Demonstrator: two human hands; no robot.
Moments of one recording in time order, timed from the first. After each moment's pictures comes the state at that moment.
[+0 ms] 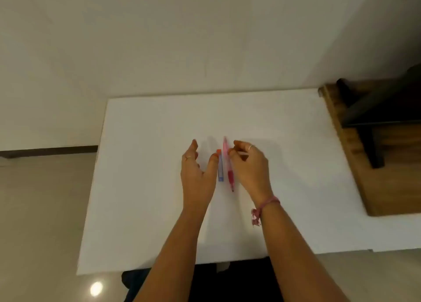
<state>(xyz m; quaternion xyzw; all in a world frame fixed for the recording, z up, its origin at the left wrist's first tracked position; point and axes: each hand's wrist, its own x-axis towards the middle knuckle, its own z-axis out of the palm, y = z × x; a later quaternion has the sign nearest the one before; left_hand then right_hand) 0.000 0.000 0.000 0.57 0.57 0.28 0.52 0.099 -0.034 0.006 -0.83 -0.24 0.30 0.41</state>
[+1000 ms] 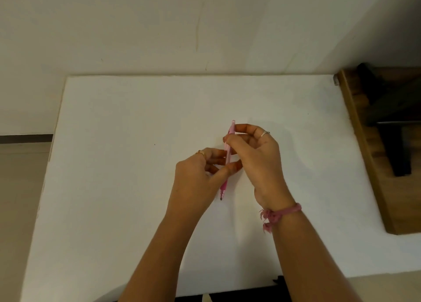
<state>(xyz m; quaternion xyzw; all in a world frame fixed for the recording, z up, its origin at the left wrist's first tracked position) 0.019 0.020 -0.015 0.70 0.47 0.16 0.51 0.127 -0.017 -0.004 -0.74 -0.15 0.37 0.55</state>
